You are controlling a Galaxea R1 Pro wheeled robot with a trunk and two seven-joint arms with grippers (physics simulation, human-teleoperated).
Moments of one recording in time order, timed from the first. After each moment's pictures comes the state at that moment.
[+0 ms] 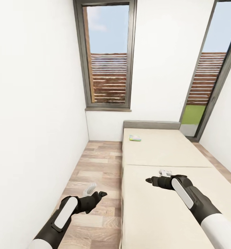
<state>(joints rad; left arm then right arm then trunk) -0.46 -0.04 -0.15 -0.90 1.04 0.67 0.19 -0.63 -0.24 0.28 -0.96 -0.64 0.75 0.01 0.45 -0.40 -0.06</state>
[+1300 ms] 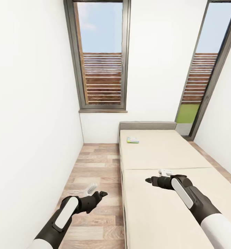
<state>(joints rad) -0.46 -0.04 -0.16 -0.90 1.04 0.66 0.19 -0.63 -0.24 0.28 -0.96 -0.64 0.76 0.01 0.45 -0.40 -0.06</state>
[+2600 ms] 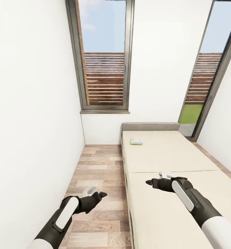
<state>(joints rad) -0.46 -0.04 -0.16 -0.90 0.99 0.66 0.19 -0.61 -0.24 0.28 -0.96 -0.64 0.75 0.01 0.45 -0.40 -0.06</state>
